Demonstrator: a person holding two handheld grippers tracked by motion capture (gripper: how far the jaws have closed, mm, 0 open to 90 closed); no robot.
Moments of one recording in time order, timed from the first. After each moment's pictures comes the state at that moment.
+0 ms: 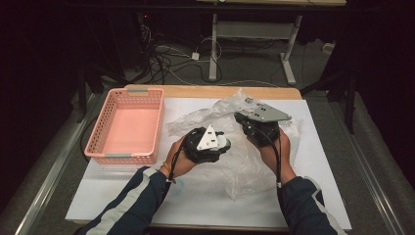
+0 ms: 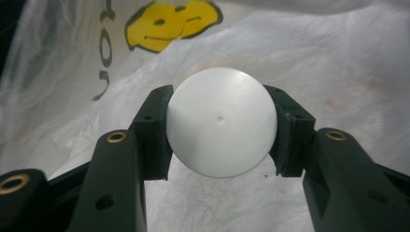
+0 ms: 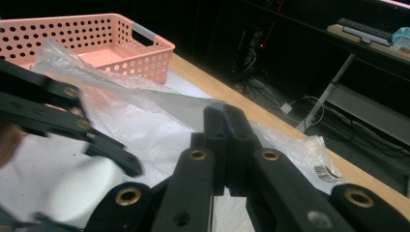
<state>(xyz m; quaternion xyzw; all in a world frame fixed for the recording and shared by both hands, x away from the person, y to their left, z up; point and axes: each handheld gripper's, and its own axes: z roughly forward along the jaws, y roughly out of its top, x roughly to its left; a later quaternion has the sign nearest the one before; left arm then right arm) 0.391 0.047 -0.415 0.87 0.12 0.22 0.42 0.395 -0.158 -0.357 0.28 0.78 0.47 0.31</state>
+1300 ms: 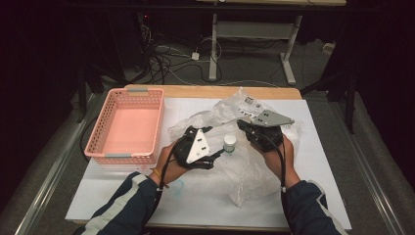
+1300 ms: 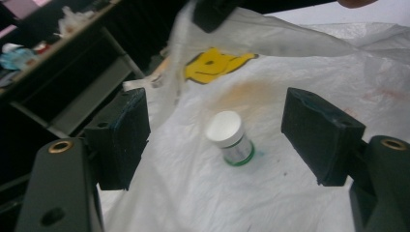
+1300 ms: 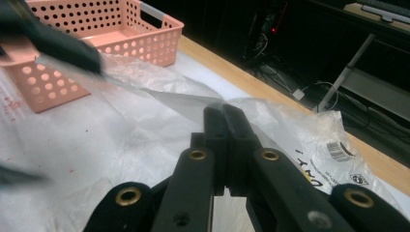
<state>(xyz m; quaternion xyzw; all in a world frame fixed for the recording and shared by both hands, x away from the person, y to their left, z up) 0.347 0.083 -0.390 0.83 0.12 0.32 0.44 0.389 -0.169 -0.369 0.29 0.79 0.46 0.28</state>
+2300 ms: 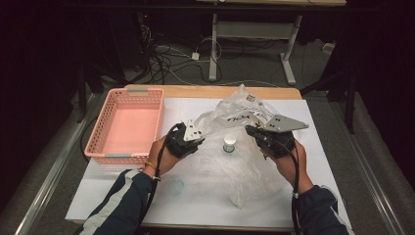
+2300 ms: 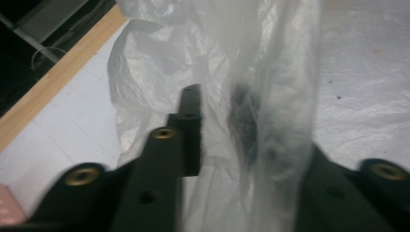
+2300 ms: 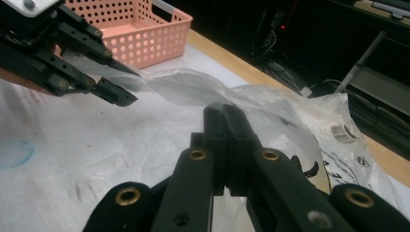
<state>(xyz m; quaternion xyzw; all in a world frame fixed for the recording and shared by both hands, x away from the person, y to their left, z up) 0.403 0.097 -0.421 0.88 0.22 0.23 0.34 0.373 -0.193 -0.364 0.28 0.80 0.45 0.27</state>
